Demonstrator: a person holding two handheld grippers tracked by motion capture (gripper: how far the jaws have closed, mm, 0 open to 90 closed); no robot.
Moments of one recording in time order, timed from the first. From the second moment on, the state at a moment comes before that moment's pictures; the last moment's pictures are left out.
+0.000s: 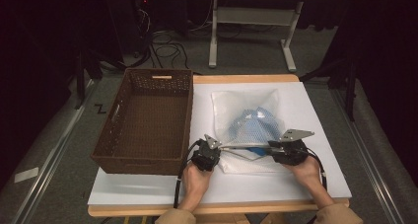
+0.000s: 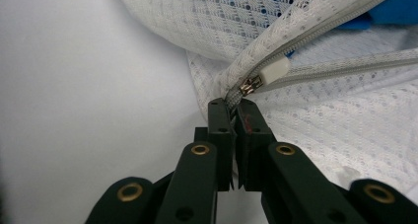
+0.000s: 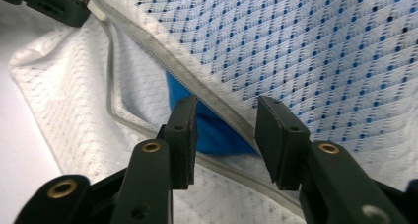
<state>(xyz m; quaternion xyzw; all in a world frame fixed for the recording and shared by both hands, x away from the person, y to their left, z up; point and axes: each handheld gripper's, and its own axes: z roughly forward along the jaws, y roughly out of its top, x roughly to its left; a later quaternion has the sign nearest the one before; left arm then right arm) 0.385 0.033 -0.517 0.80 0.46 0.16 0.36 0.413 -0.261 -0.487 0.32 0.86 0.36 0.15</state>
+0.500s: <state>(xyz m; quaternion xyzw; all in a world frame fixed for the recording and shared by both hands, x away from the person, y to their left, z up) 0.379 0.025 -0.499 0.81 0.43 0.18 0.36 0.404 -0.248 -0.485 0.30 0.87 0.36 0.13</state>
